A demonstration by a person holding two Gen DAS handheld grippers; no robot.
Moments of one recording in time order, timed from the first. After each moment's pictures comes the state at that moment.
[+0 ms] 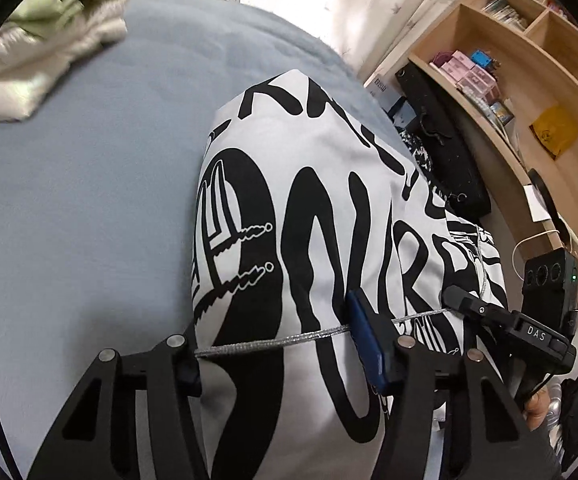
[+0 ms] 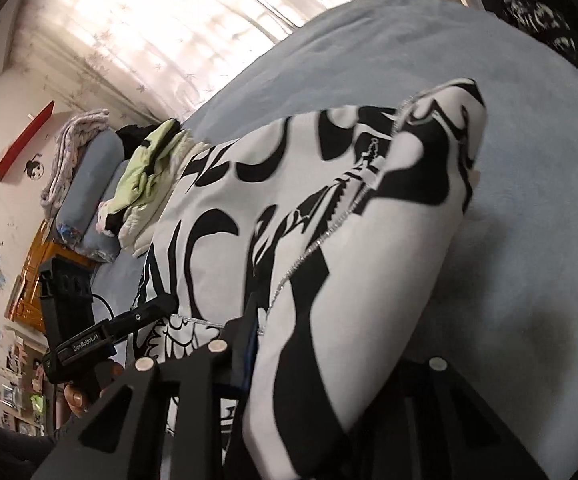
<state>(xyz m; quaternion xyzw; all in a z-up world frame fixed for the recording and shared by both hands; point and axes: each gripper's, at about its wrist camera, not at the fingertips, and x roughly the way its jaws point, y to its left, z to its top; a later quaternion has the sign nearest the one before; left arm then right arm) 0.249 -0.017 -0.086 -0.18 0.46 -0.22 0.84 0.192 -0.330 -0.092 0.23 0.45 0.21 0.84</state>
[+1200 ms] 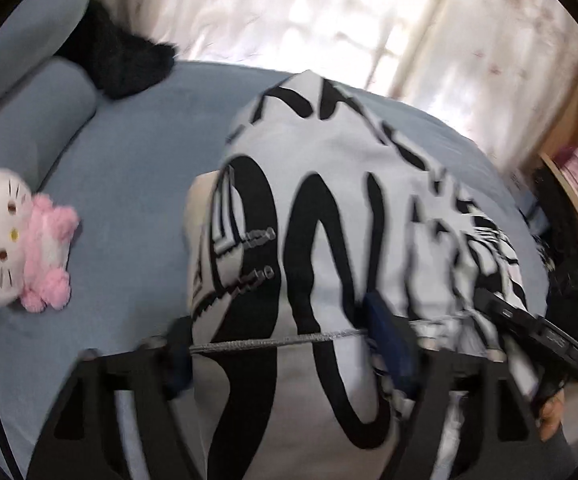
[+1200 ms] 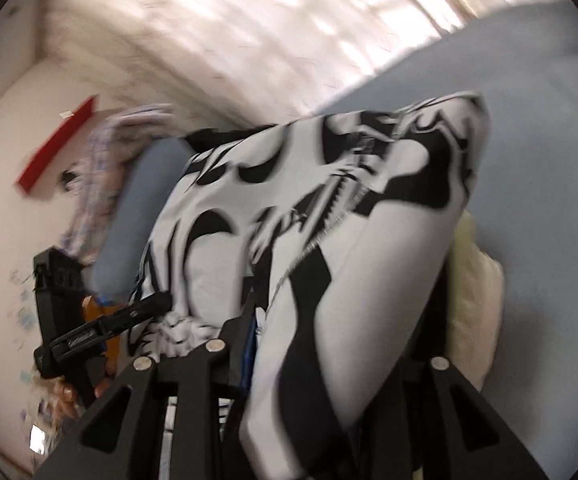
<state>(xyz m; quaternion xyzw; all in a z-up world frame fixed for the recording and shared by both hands) 0.621 0.434 0.037 -0.11 0.45 -0.05 0.89 0.575 0.116 -0.056 0.28 0.41 0.31 0.81</state>
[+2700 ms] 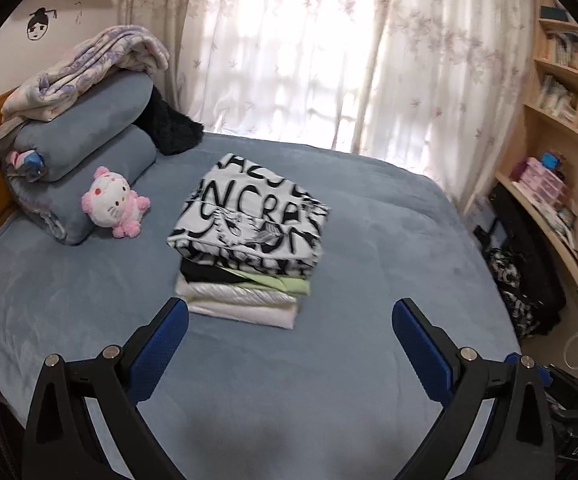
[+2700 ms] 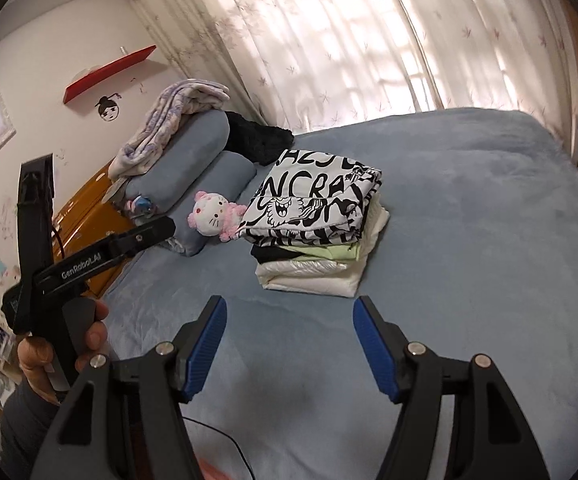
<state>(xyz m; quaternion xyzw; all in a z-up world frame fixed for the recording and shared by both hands) 0.194 0.212 0.248 -0.09 0.33 0.01 0.94 0.133 -0.026 0.197 0.10 0.37 0.28 0.88</state>
